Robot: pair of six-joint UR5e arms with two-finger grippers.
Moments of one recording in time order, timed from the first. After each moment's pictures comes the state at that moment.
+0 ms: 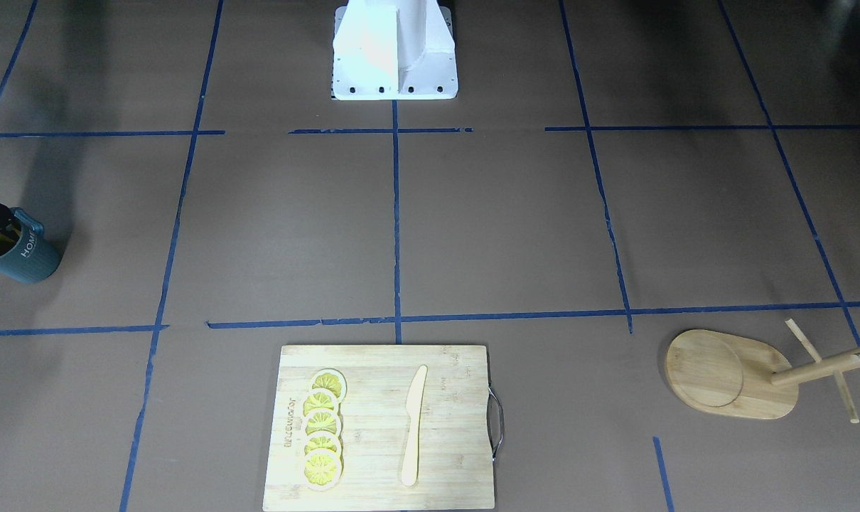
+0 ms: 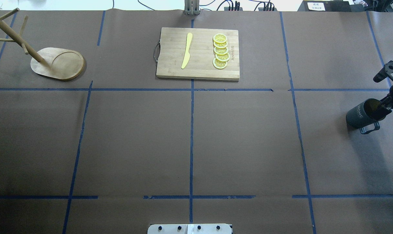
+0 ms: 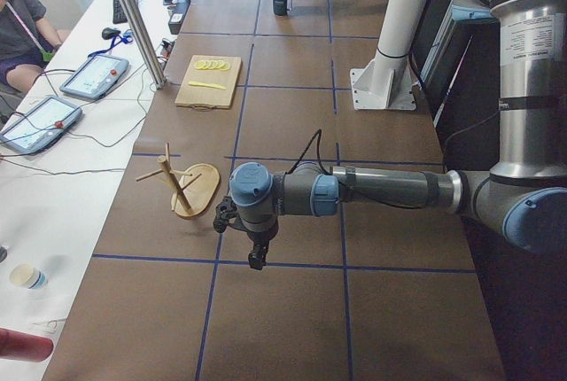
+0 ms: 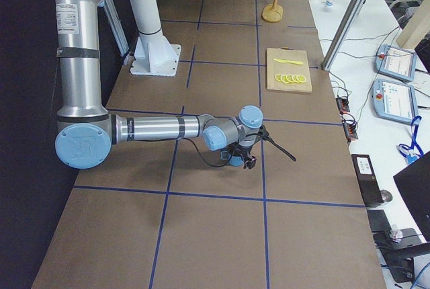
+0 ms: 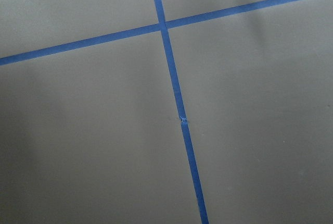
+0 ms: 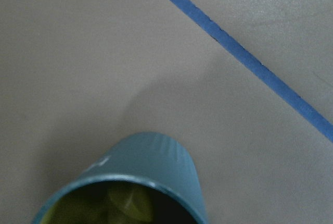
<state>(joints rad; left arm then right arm) -1.54 -1.46 -1.72 -1.52 -2.37 0.21 1.14 -1.57 1.55 -1.23 2.28 -0.17</state>
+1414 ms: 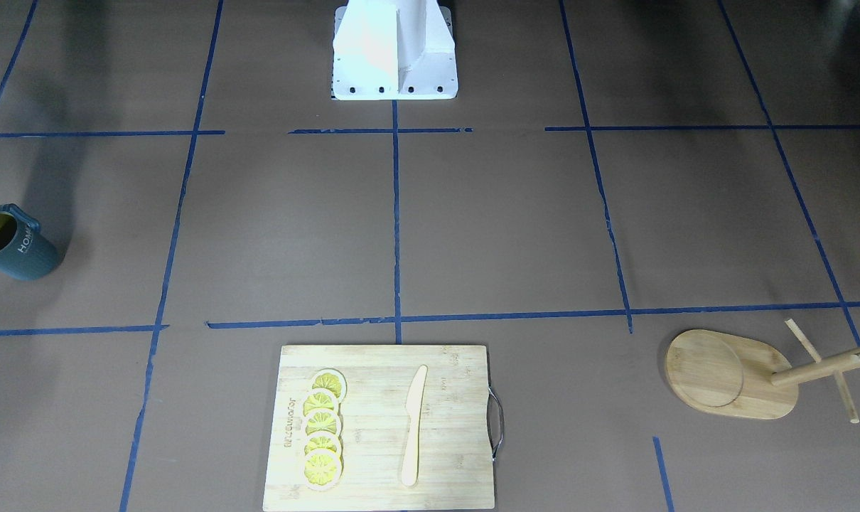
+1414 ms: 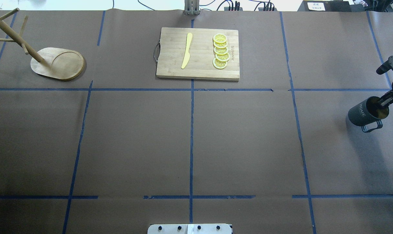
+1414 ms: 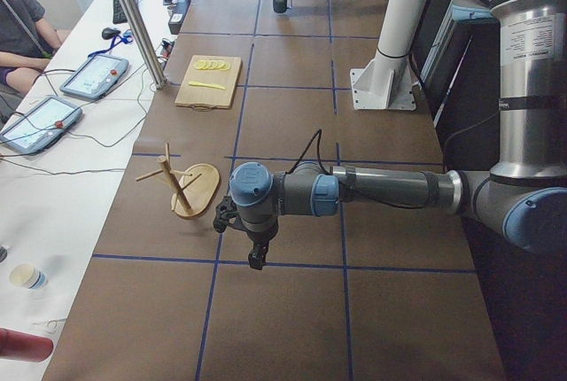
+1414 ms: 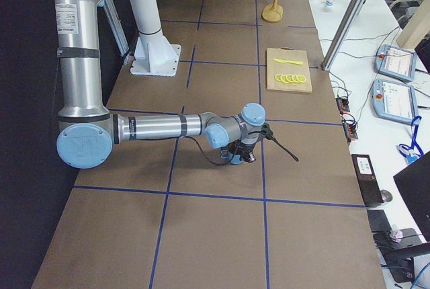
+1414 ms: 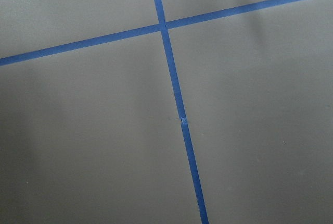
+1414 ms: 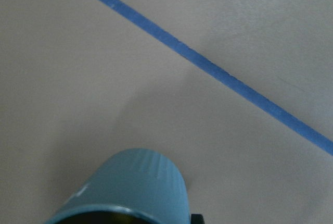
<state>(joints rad) -1.54 -1.46 -1.72 -1.52 -2.37 0.21 1.17 -1.55 1.57 -1.25 2.29 0.00</state>
